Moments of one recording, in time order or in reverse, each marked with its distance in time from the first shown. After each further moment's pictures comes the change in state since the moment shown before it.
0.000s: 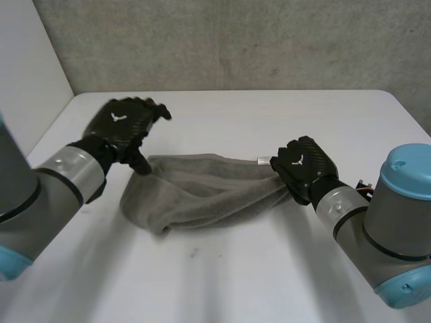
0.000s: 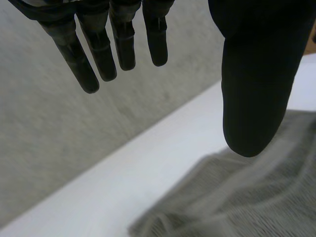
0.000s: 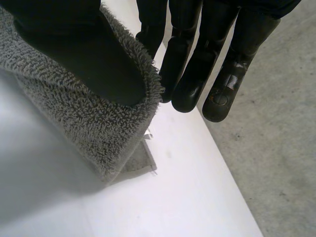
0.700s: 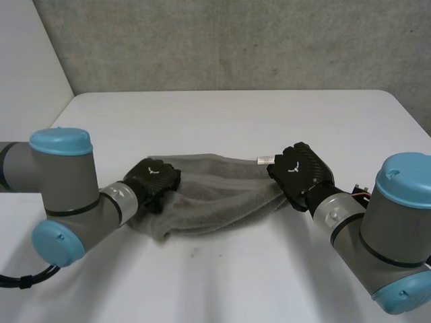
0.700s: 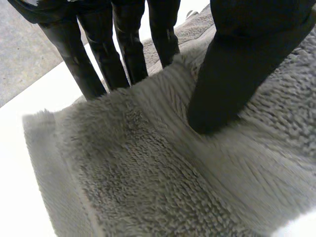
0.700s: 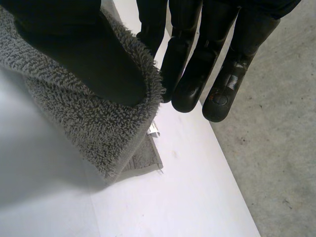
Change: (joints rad) left arm -0.018 -0.423 0.166 -0.090 0.012 0.236; right arm 0.007 0.017 0.026 -0.028 -0.013 -0.056; left_hand 0.555 0.555 0.541 0.543 0.540; right_hand 0.000 0.000 0.000 0.004 0.000
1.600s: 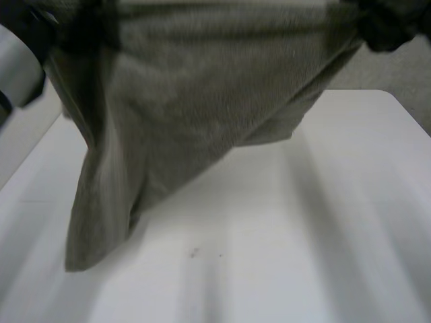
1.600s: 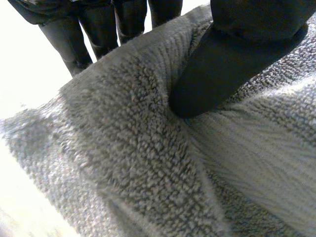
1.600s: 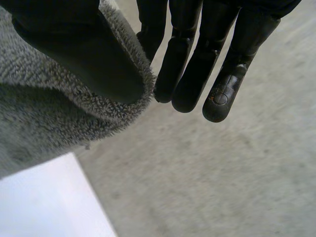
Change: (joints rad) left arm -0.031 0.606 0.196 -0.089 -0.152 -0.090; right arm -0.073 -0.369 -0.627 0.619 0.010 0.208; left_hand 0.213 0.277 0.292 0.292 0.265; right_hand 0.000 0.000 0.000 0.000 0.000
